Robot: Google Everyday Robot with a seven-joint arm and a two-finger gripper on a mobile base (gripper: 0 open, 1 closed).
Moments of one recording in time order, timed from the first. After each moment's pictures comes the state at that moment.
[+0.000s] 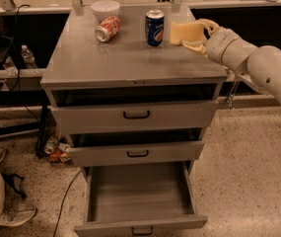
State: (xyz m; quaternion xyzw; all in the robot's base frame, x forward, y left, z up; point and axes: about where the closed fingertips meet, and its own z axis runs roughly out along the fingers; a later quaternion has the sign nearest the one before) arm 0.784 -0.200 0.921 -0.44 0.55 -0.11 0.70
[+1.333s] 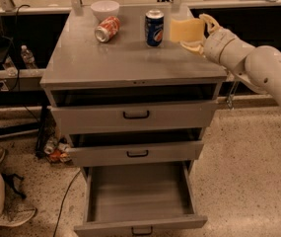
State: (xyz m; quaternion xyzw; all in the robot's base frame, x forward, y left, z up) arm 0.786 -0.188 0.920 -0.44 0.55 -0.11 0.70
